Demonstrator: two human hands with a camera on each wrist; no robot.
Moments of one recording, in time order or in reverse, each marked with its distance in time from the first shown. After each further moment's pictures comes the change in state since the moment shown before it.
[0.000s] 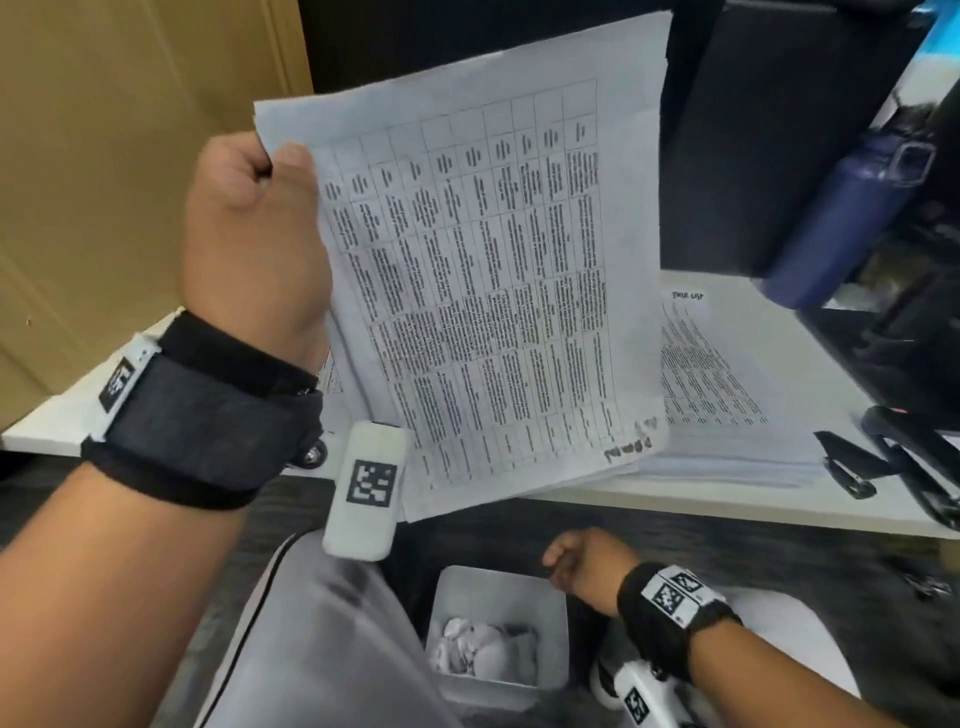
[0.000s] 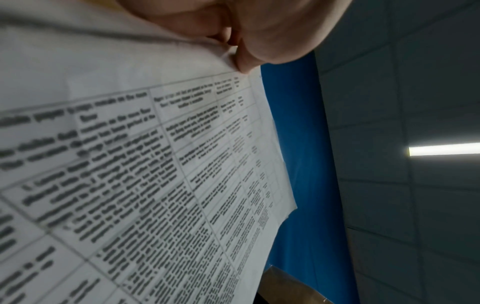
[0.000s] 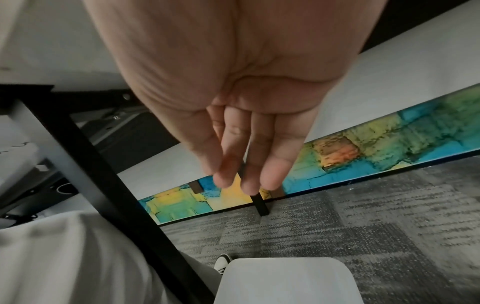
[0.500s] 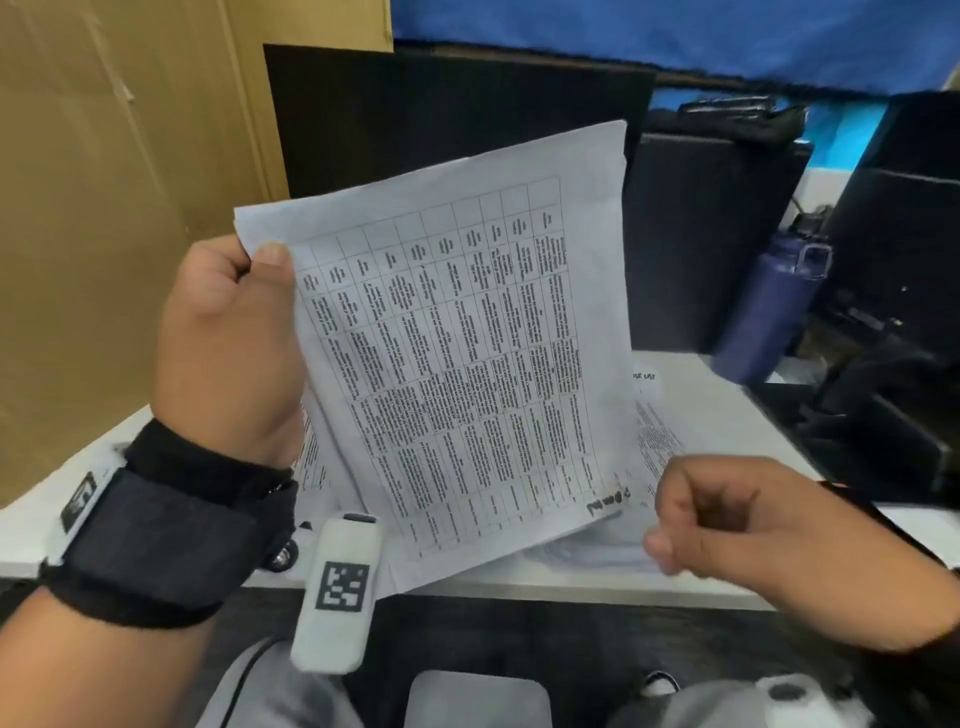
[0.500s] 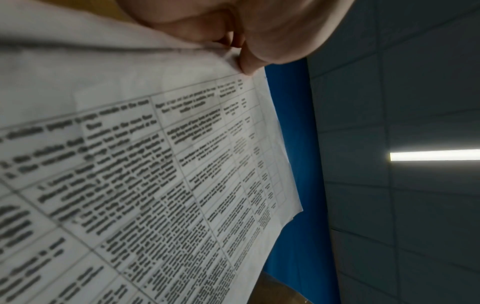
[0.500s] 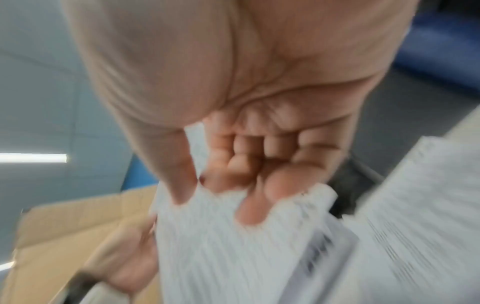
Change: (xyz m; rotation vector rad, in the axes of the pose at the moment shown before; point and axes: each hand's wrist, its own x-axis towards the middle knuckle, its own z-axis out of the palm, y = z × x) left_hand 0.000 0.016 0.018 -0.152 -0.076 0.054; right_hand -0.186 -0.076 -0.201 0.414 0.306 -0.368
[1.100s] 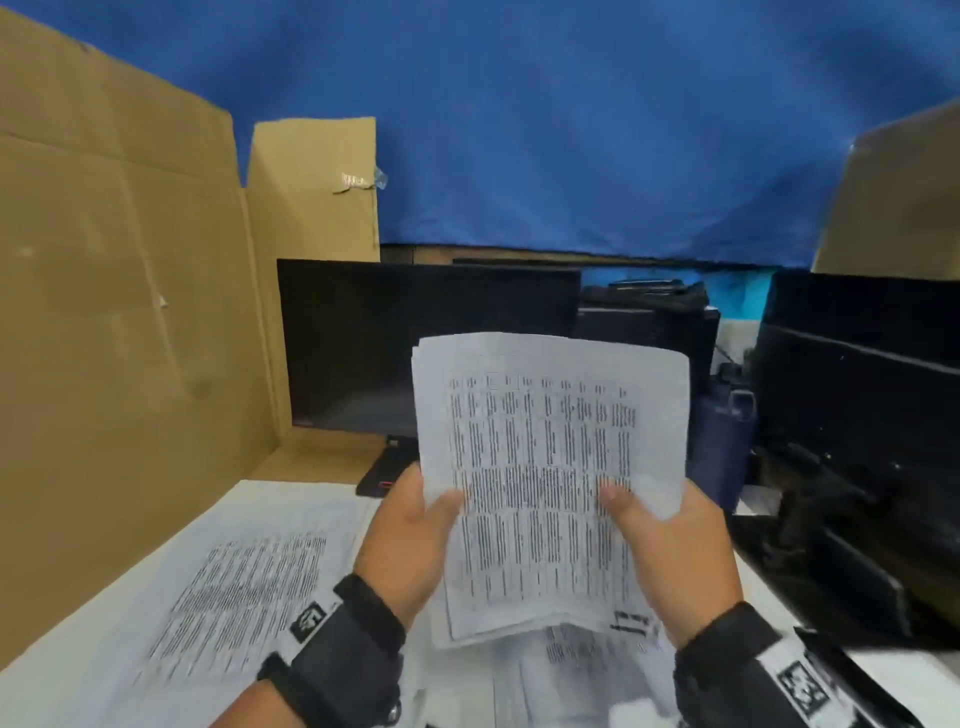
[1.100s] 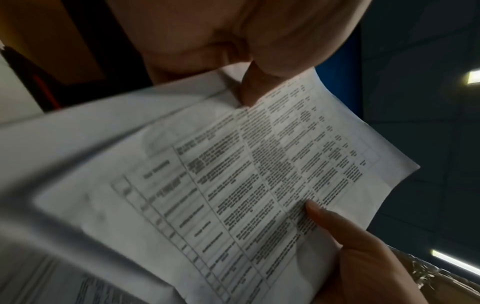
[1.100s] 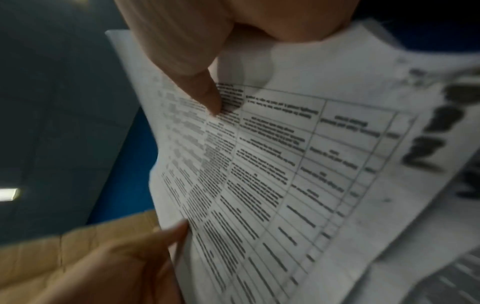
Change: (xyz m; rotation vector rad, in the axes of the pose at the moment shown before) left_hand -0.021 -0.047 0.082 0.271 -0.499 -0.208; right_hand 0.079 0.005 -0.021 0.371 0.862 -0.178
